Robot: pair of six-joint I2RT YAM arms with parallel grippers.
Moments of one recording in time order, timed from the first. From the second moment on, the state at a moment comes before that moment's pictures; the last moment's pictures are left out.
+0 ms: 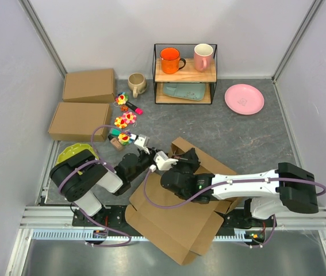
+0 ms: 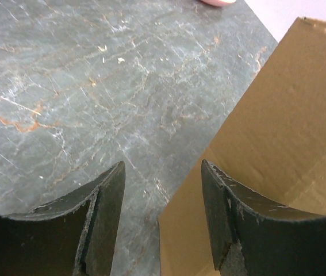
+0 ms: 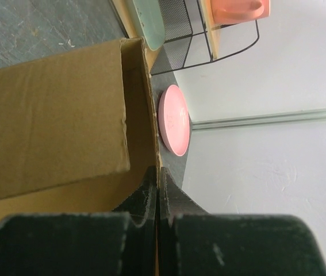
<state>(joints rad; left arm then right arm) -0.80 1.62 0.23 1.28 -0.04 -0.51 1.37 1.41 0.81 -0.14 1.27 -0.45</state>
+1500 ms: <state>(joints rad) -0.57 1.51 0.26 1.29 0.10 -0.45 1.25 1.44 0.80 0.22 1.18 -0.73</state>
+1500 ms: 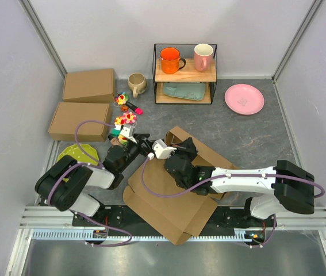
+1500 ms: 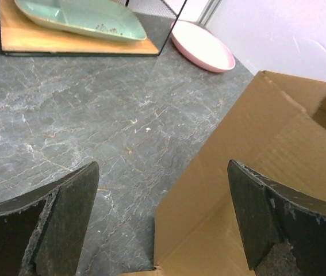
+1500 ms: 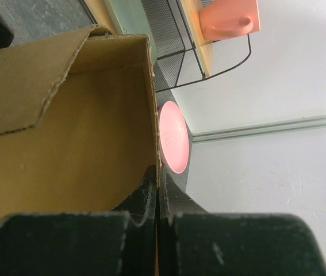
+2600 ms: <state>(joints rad) -0.57 1.08 0.20 1.24 0.14 -0.42 1.25 1.43 0.80 0.19 1.15 -0.68</state>
